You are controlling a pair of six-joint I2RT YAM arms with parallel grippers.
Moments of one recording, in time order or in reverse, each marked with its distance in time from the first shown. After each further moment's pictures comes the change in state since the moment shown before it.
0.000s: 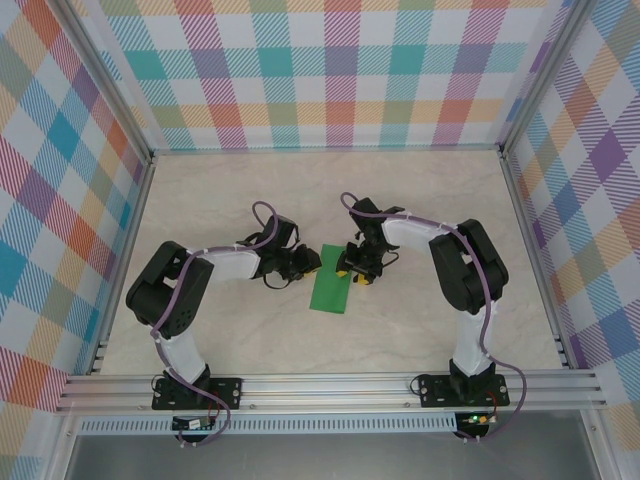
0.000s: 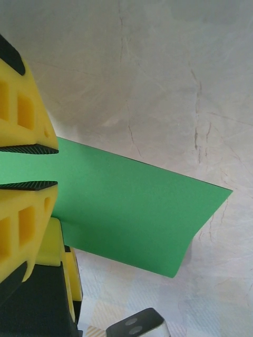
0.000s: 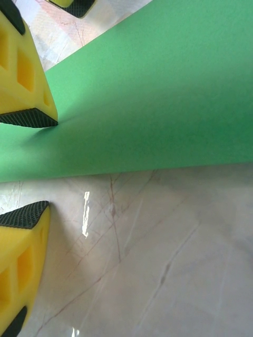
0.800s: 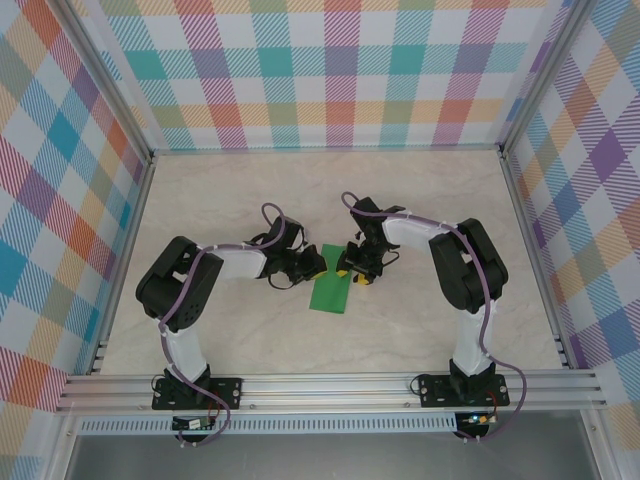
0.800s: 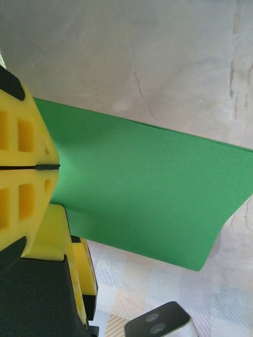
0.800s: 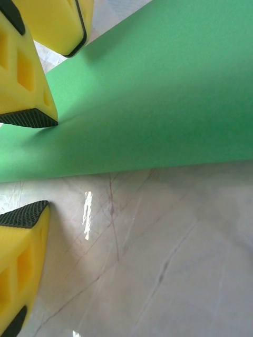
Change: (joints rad) left arm -0.021 0.064 0.024 0.049 0.085 0.000; right arm -0.001 0.008 0.006 -0.007 -0.015 0.000
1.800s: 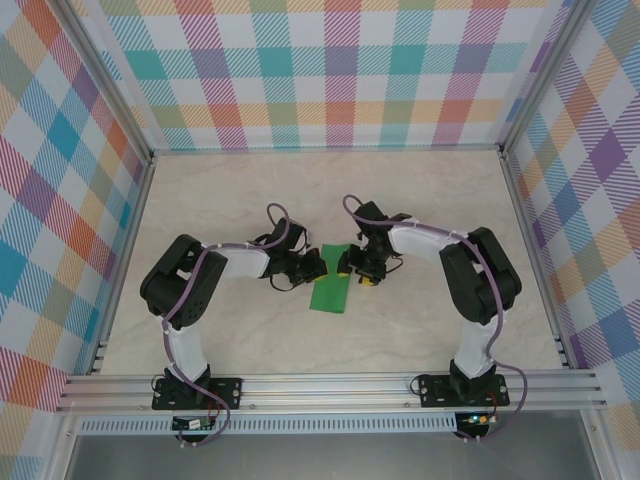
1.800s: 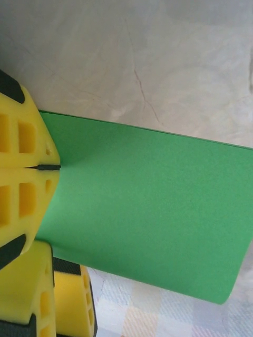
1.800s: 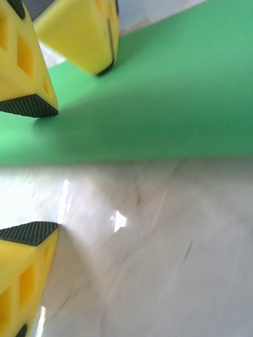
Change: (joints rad) left arm -0.011 0.030 0.013 -0.041 -0.014 0.079; right arm 0.011 -0.165 -0.129 0.096 0.076 -0.016
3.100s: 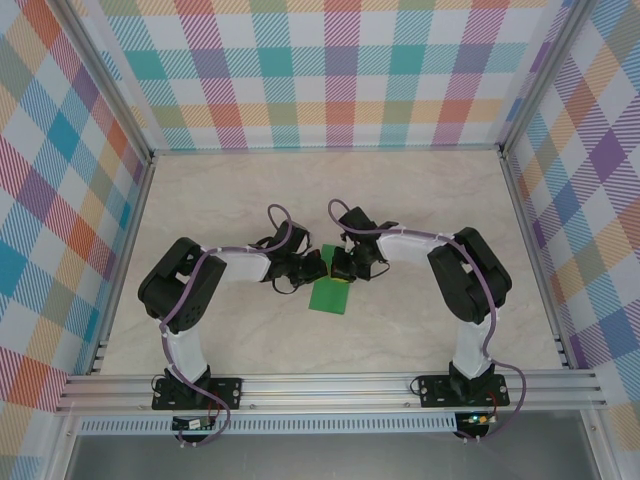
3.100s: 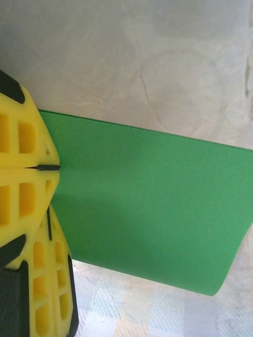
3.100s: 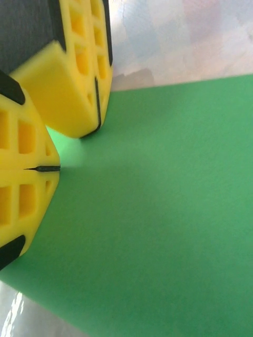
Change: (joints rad) left arm -0.021 -0.024 -0.022 0.010 -0.099 -0.013; right arm 0.087 0.068 0.003 0.186 -0.041 0.009
